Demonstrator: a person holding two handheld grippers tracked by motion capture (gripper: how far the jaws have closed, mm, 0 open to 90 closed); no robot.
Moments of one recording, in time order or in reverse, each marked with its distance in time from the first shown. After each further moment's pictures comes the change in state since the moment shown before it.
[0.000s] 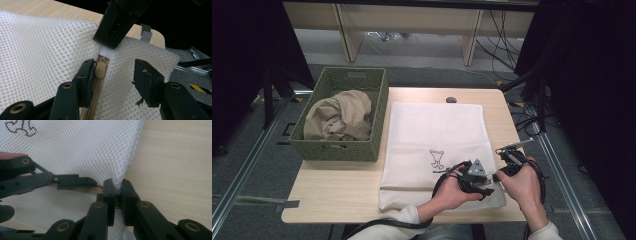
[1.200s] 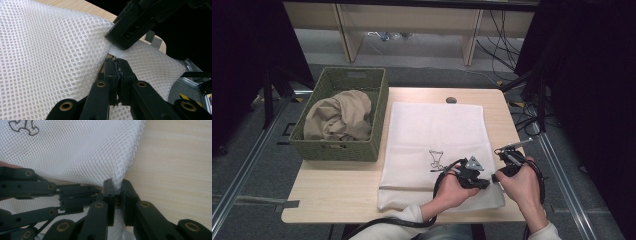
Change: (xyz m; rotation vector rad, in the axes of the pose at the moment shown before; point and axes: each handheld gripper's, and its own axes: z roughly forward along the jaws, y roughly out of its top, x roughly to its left) left arm 0.004 0.001 -0.006 0.005 -0.003 -0.167; right arm 0.004 -0.001 -0.002 0.004 -0.006 -0.011
